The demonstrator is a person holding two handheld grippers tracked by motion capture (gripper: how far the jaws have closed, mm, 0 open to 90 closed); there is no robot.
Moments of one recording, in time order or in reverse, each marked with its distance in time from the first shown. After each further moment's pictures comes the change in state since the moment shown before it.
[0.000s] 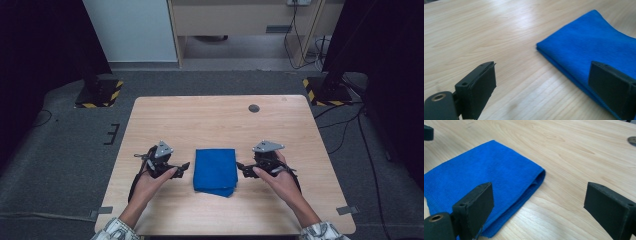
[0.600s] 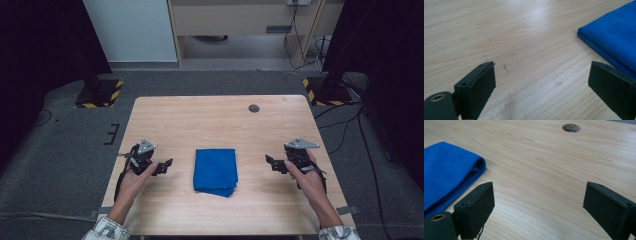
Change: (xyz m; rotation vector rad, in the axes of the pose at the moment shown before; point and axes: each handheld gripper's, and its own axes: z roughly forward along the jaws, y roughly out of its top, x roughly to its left) left arm 0.044 -0.021 -0.014 0.052 0.089 -0.062; right arm -0.070 -0.031 -0.046 -0.032 -0.150 0.130
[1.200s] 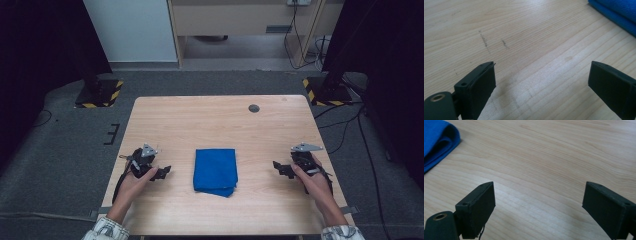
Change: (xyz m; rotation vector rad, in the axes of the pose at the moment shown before) left arm 0.004 -0.017 0.012 0.120 0.004 0.041; right arm -0.028 -0.029 0.007 0.126 -0.018 0.039
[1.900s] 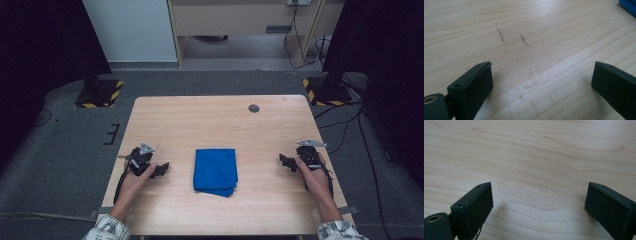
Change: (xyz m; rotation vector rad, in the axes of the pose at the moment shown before) left arm 0.014 -0.007 0.015 -0.020 0.045 -0.081; right arm -0.029 -0.003 0.020 -0.005 -0.159 0.142
